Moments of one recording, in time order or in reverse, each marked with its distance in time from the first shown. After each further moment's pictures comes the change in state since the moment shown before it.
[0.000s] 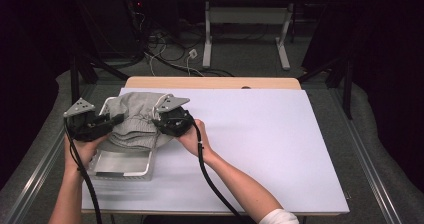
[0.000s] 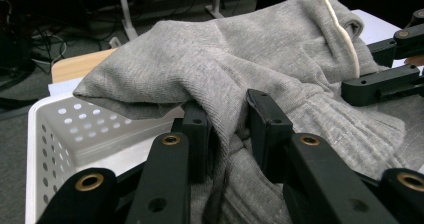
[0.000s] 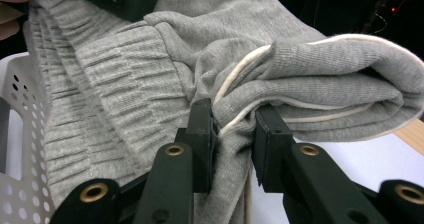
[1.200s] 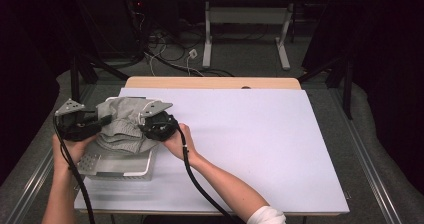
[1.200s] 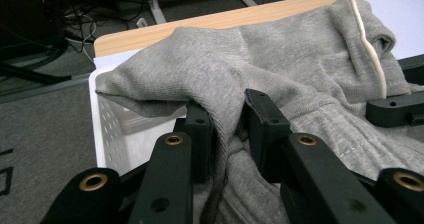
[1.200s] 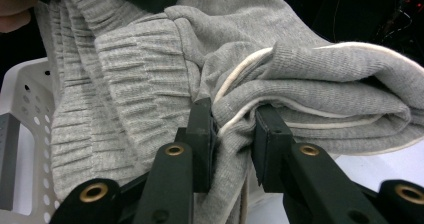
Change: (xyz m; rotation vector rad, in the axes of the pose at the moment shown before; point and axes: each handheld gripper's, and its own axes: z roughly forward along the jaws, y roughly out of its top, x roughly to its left) left arm 0.024 -0.007 -0.008 0.070 0.108 -0.013; right arm 0.025 0.004 0.036 0.009 0.037 0.009
